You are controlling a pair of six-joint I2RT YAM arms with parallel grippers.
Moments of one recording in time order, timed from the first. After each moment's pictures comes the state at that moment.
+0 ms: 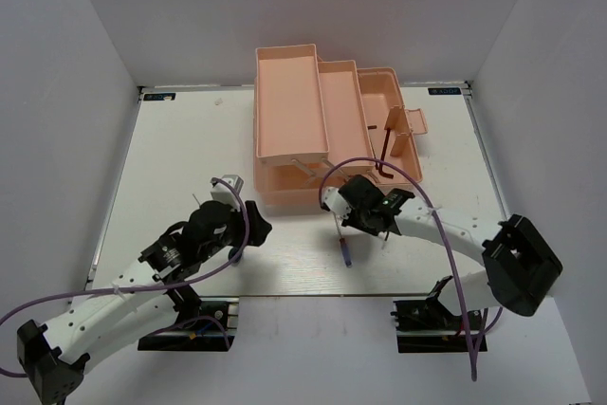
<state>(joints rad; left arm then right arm) -0.80 0.65 0.53 -0.43 -0.19 -0.60 0.84 1.39 0.80 -0.57 0.20 -0.48</state>
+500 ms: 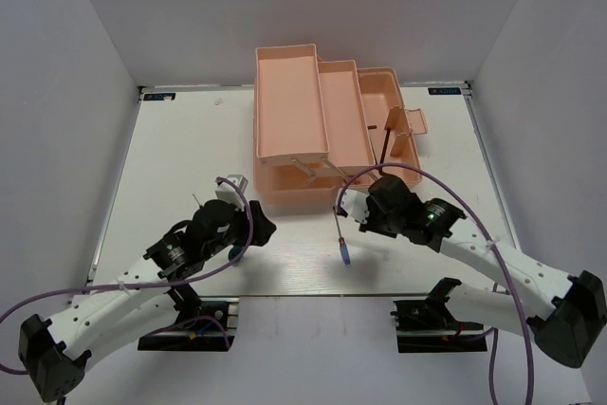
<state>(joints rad) -0.80 0.68 0.51 -0.37 -0.15 -0.60 0.83 1.02 0.78 -0.71 0.09 -0.62</state>
